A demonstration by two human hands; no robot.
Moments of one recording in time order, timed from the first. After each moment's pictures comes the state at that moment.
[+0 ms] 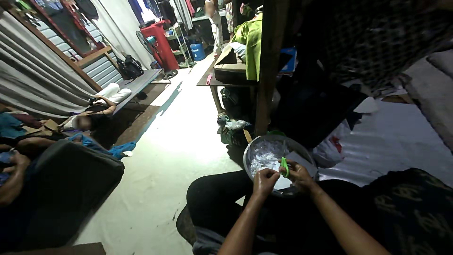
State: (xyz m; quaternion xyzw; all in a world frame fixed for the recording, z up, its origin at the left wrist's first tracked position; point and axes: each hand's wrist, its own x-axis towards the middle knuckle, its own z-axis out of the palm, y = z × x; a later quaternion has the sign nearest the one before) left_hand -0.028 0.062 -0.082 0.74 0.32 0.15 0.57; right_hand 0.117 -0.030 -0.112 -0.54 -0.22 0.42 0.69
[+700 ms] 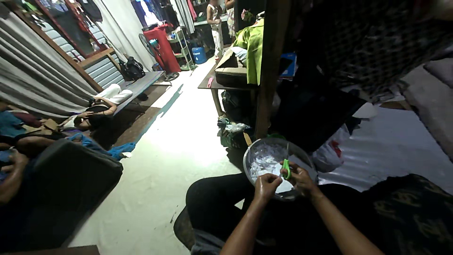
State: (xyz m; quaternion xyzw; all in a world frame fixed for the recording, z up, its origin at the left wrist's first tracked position) left_hand -0.028 0.054 -0.083 0.70 0.33 0.15 0.62; right_hand 0.118 -0.031 -0.105 -0.55 -0.19 0.41 0.70
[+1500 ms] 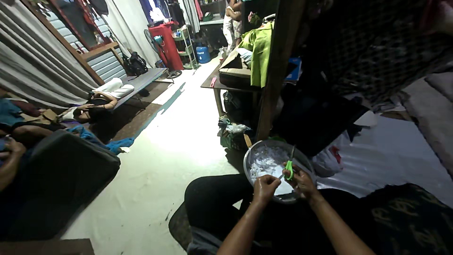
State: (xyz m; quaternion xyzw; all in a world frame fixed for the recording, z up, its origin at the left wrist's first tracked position) left_hand -0.029 0.054 -0.085 0.71 0.33 0.16 0.60; right_hand 0.122 -0.032 -0.106 -0.54 -0.15 0.41 0.72
